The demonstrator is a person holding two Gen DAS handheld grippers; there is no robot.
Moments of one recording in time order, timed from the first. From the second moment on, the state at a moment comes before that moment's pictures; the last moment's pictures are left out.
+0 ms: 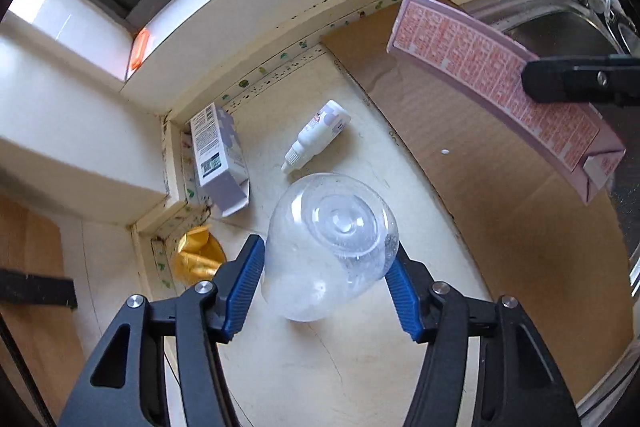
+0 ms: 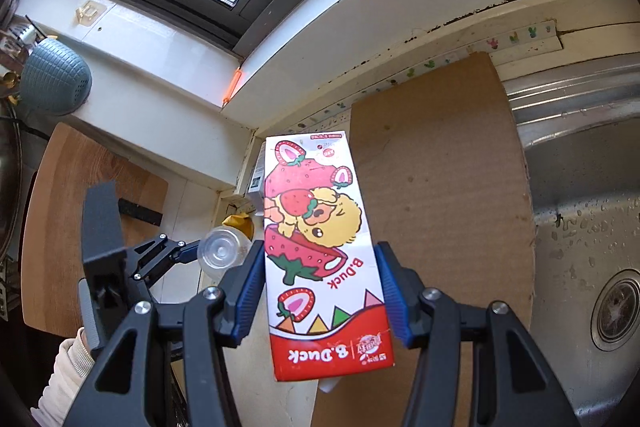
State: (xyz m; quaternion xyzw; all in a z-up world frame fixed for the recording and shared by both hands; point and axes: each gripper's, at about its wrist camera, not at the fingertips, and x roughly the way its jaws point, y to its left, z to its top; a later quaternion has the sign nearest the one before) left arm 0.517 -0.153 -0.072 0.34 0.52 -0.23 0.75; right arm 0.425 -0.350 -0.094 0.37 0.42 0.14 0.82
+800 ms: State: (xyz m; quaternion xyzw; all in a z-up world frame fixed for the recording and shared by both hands) left arm 0.226 -0.065 0.030 0.23 0.43 -0.26 0.84; right arm 0.147 -0.261 -0.060 0.33 0.39 0.07 0.85
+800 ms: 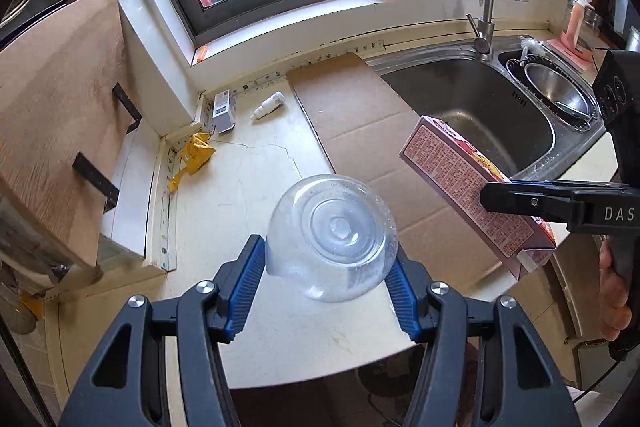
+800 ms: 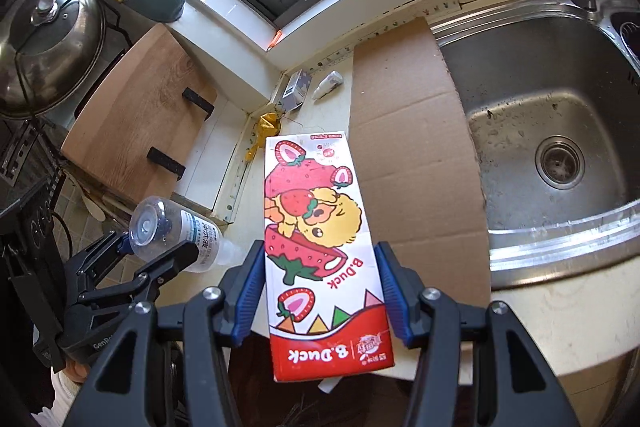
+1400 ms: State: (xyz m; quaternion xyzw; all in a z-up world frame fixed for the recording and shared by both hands) left arm 0.059 -0.013 0.024 0.16 0.44 -0.28 0.84; right arm 0.013 -0.187 -0.066 0.27 0.43 0.11 0.85
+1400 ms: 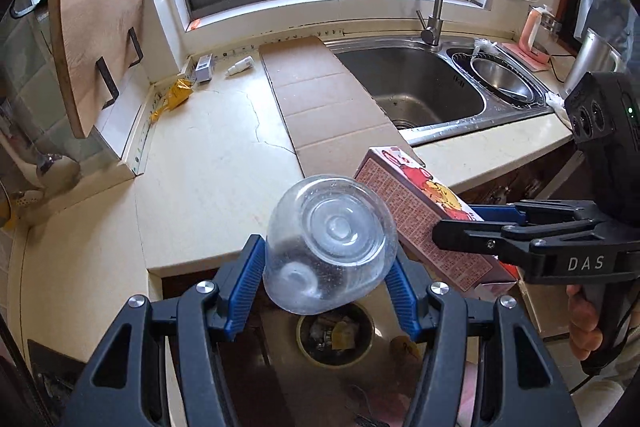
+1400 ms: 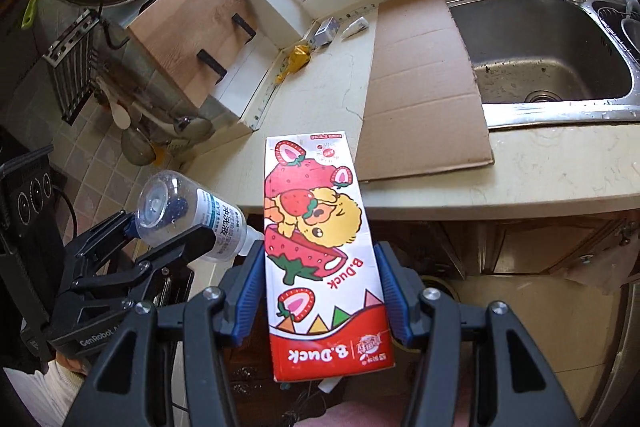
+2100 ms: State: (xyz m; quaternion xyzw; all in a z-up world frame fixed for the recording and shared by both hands) left arm 0.036 0.008 -0.125 0.12 0.56 -0.23 0.79; right arm 0.003 -0.175 -0.220 0.24 0.58 0.13 0.77
